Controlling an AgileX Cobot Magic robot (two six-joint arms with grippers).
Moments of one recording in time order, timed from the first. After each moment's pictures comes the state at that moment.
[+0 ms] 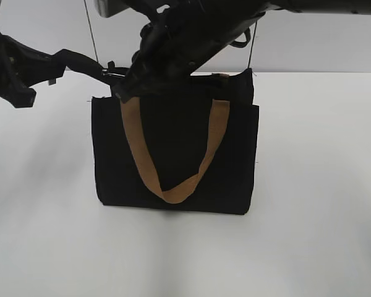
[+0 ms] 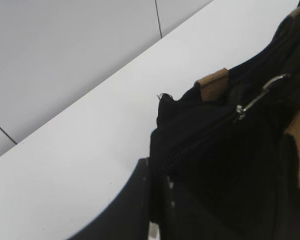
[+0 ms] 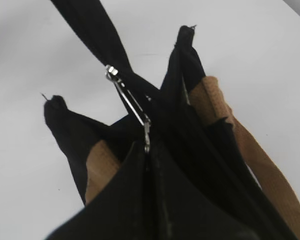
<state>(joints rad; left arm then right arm) -0.09 1.41 -0.79 1.57 -0.58 -1.03 0.71 1.85 -1.47 0.18 0.53 -0.33</state>
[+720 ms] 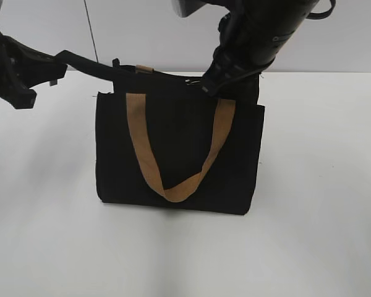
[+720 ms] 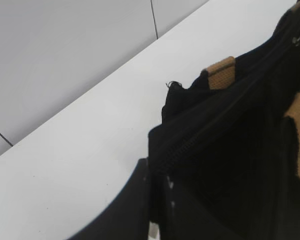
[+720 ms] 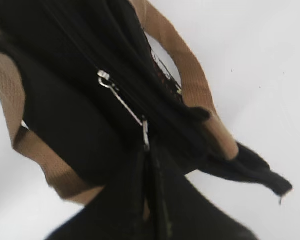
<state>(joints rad) -0.09 1.41 -0.79 1.57 -0.59 -1.03 0.58 1.76 -1.48 0.00 0.88 -0.29</state>
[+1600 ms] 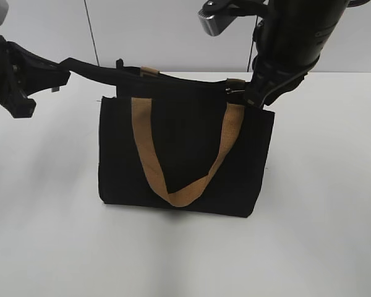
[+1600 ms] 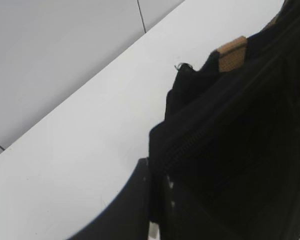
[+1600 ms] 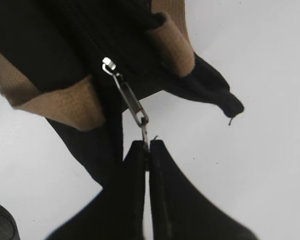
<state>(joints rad) -0.09 1.41 -0.79 1.64 -0.61 -1.03 0.57 1.72 -1.48 -0.13 1.15 -0.32</state>
